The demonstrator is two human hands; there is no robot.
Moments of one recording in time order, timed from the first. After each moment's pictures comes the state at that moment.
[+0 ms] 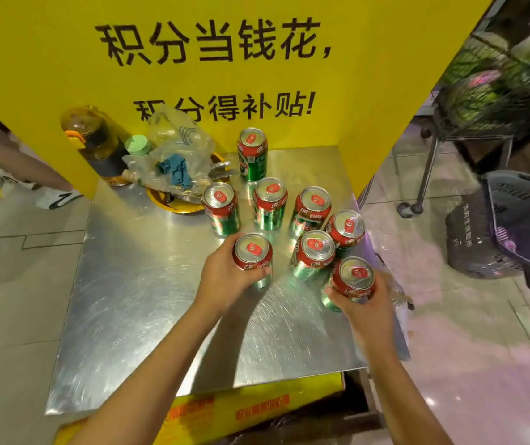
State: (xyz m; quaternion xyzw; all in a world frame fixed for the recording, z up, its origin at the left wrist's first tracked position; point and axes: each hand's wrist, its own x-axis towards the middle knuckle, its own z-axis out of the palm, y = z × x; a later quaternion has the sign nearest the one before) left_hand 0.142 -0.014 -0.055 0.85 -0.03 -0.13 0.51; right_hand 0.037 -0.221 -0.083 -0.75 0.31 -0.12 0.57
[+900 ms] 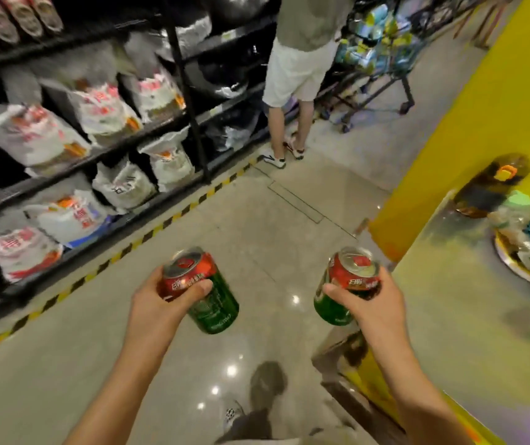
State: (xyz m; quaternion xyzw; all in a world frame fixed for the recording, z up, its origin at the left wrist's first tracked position) left_hand -0.202 0.464 0.036 0.65 0.42 0.21 0.60; right_hand -0.033 0.260 0.008 -0.77 -0.09 0.17 0.61
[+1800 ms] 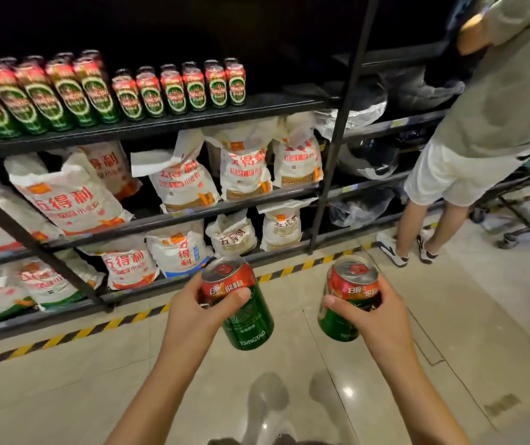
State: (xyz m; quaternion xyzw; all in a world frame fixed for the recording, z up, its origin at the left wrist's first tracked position) left_hand -0.109 0.776 0.065 0.55 0.51 0.35 0.56; right_hand 0.100 0.685 0.042 -0.69 -0.32 0.31 0.56
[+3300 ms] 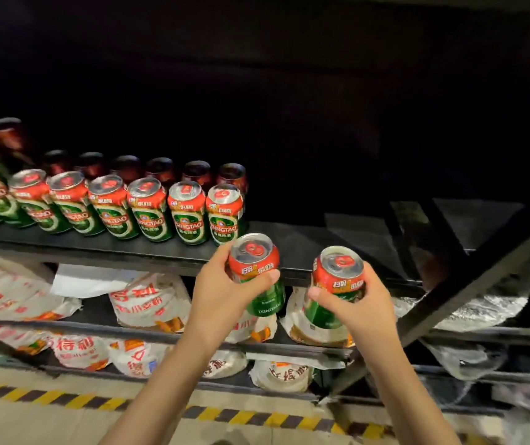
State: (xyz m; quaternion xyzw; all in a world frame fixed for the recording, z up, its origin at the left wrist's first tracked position) left_hand 0.233 1.318 0.082 0.52 0.56 0.46 0.45; right_hand 0.427 1.301 0.063 -0.61 -0.50 0.38 0.48
